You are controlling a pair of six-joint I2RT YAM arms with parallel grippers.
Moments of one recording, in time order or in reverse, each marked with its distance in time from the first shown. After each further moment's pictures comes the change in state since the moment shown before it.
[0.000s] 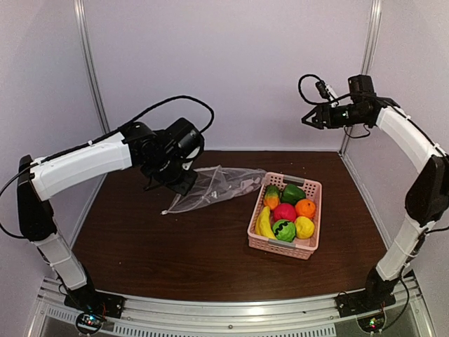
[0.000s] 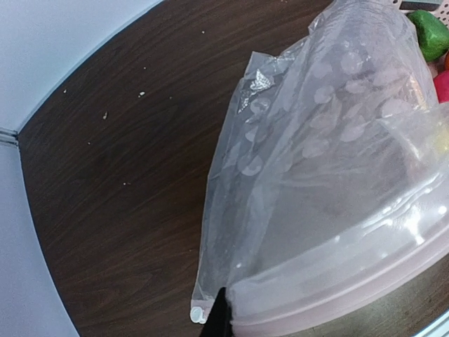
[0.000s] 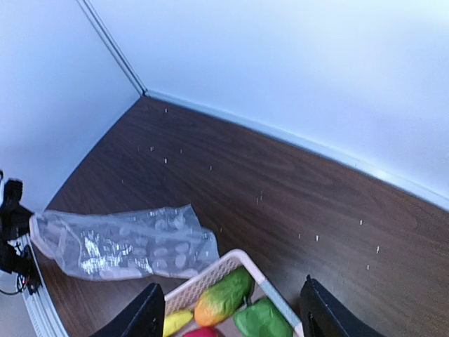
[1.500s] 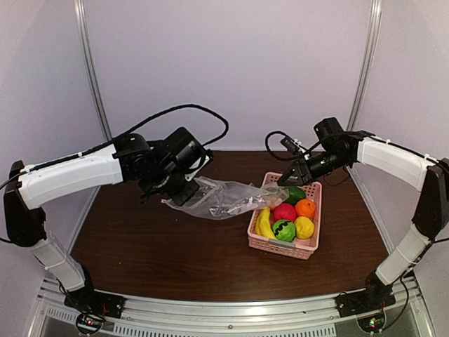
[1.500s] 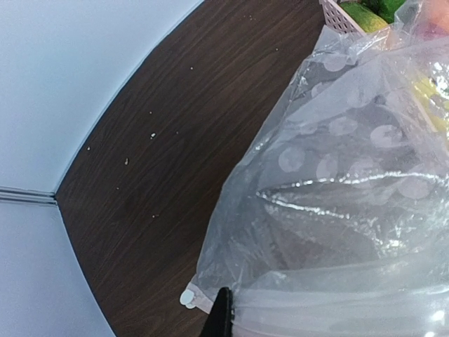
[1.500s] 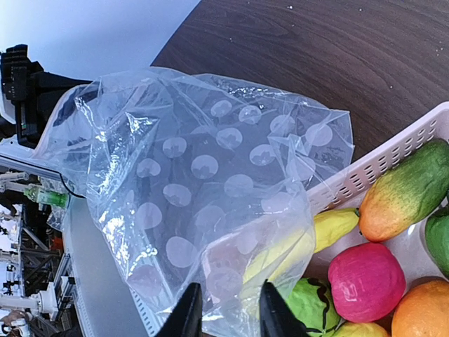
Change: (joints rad) left arm -0.101 -0.099 -0.126 0.097 -0.129 0.224; right arm 0.241 -0.180 -0.527 -0.055 -0.178 0.013
